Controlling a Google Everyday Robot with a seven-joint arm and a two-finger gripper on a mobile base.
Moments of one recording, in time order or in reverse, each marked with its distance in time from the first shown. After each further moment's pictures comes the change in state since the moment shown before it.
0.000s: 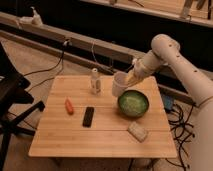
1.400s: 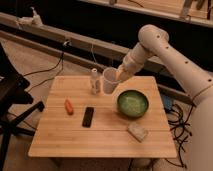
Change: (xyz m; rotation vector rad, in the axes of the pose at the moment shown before) arm -0.005 0.077 0.018 0.021 0.008 -0.097
